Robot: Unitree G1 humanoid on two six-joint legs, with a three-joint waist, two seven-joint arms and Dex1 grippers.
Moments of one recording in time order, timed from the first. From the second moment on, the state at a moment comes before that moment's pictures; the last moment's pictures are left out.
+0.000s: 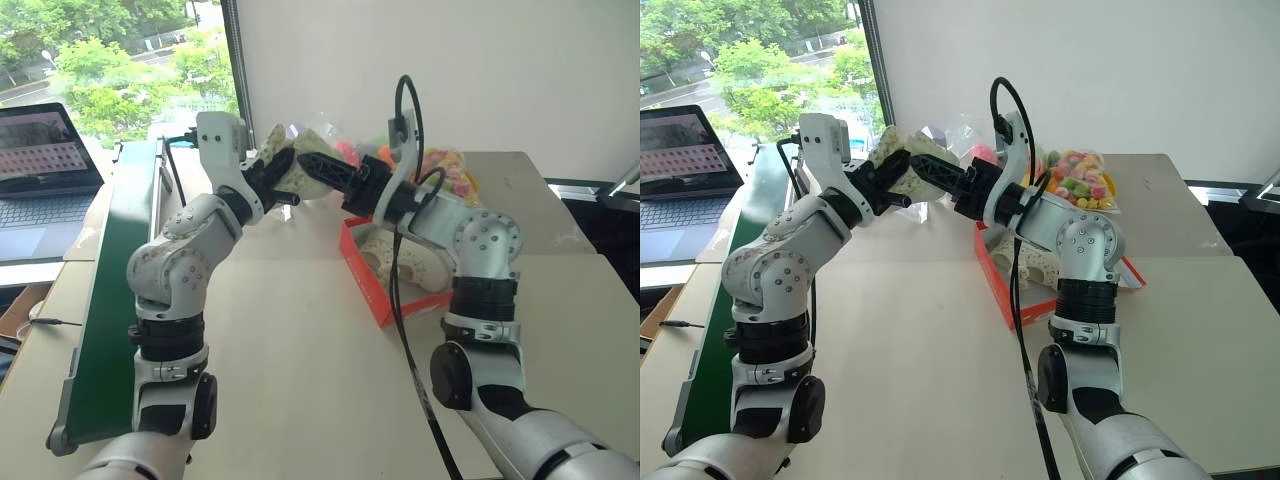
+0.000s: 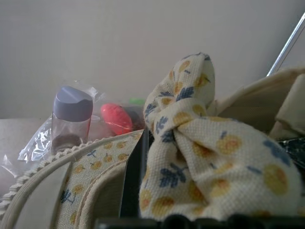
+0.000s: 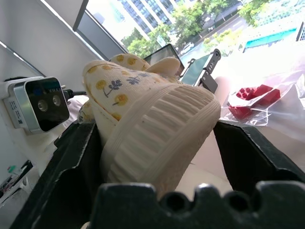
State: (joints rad) left arm -0.75 0.23 0.18 -0.23 -0.57 0.83 -0.15; right arm -0.96 -0.09 -0.30 0.10 0.89 1.12 0.26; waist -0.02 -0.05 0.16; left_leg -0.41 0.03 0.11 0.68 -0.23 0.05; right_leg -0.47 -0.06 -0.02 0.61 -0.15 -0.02
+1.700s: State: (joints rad) left arm -0.73 0.35 0.17 -0.18 -0.64 0.91 -0.28; right arm -0.59 -0.64 -0.29 -0.11 0.70 1.07 0.43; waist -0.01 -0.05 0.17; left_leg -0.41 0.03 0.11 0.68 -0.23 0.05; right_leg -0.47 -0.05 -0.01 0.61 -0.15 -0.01
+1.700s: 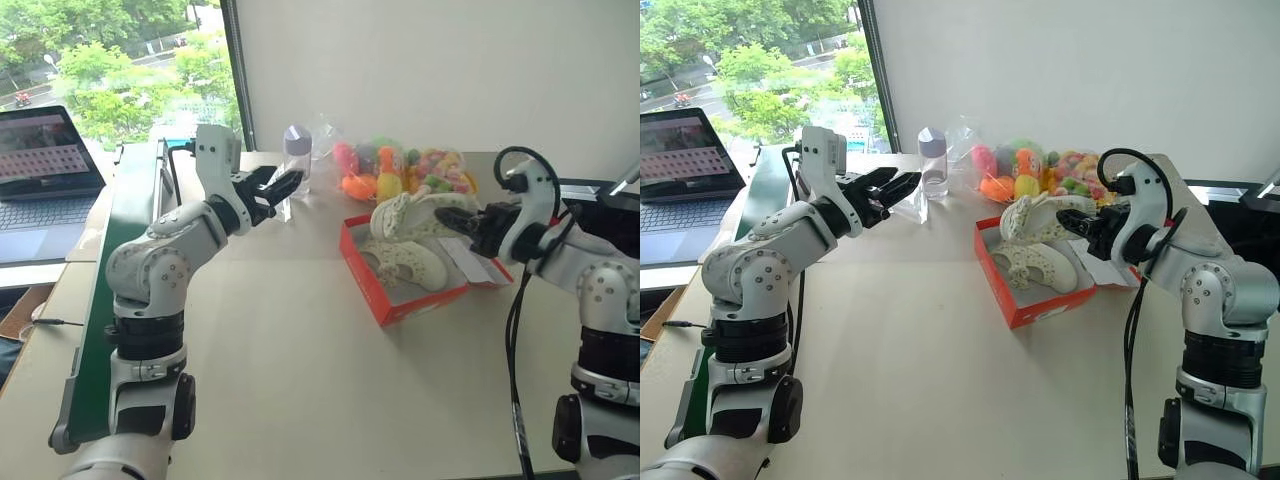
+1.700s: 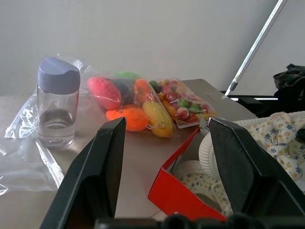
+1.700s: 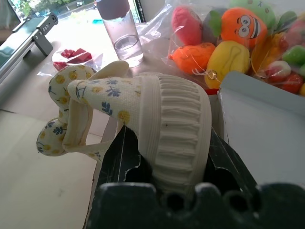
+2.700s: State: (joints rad) left arm -0.71 0.39 0.17 -0.21 -0.63 0.93 -0.28; right arm -0.45 -0.67 -0.03 -0.07 0.42 0.80 0.53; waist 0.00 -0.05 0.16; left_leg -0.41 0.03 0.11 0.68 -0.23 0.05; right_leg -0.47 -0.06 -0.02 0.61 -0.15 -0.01
